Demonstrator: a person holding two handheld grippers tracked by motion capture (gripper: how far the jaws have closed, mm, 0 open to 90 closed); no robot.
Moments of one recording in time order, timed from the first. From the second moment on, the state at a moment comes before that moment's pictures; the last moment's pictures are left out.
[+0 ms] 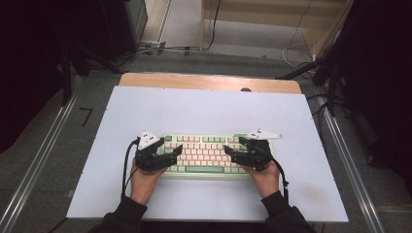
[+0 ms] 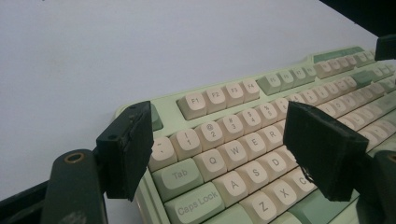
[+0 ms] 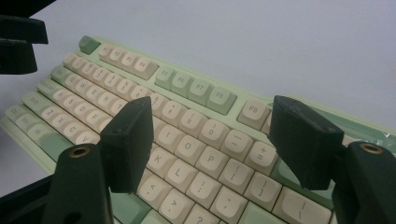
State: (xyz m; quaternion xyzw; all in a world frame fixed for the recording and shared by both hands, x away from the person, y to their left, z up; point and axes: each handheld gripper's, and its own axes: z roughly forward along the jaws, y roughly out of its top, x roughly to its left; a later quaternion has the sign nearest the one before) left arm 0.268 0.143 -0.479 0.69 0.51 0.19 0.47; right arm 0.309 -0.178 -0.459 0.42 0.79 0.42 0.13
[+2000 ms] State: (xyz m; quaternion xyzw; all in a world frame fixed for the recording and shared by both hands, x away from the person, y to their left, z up) left arm 0.267 0.139 -0.480 0.71 0.50 0.19 0.46; right arm 0.286 -0.171 -0.478 0.39 0.83 0.38 0.10
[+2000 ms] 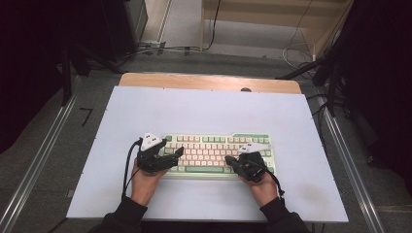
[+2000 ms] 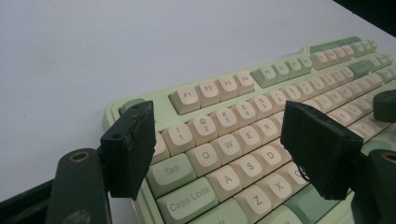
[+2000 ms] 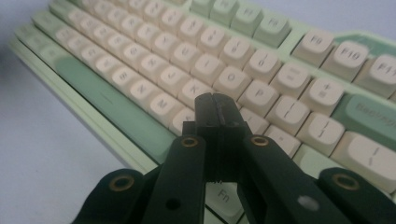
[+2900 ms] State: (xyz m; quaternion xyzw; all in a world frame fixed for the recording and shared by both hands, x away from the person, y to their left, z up) left arm 0.267 0.136 -0.482 0.71 0.50 0.19 0.46; right arm 0.299 -0.203 -0.459 0.44 0.77 0.44 0.13
